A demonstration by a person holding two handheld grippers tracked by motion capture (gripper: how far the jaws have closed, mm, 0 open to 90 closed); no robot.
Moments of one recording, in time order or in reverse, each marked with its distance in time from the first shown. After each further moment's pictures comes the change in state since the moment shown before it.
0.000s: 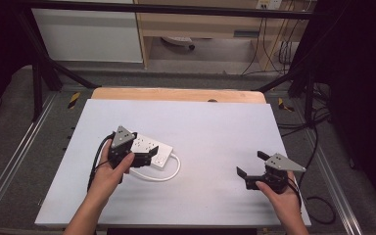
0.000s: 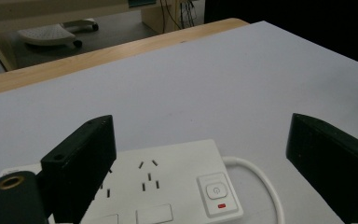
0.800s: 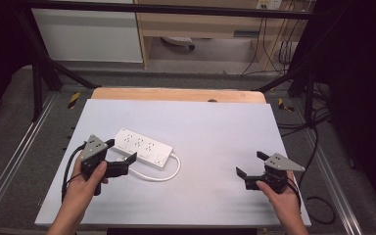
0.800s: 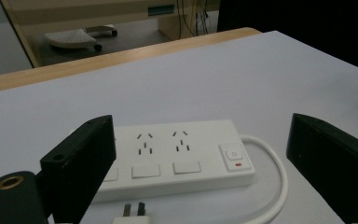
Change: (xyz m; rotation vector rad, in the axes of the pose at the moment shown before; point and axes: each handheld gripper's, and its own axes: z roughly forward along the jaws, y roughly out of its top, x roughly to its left) left arm 0.020 -0.022 -0.064 -0.047 0.060 -0.048; right arm 0.000 -0.001 0.001 0.008 0.004 -0.001
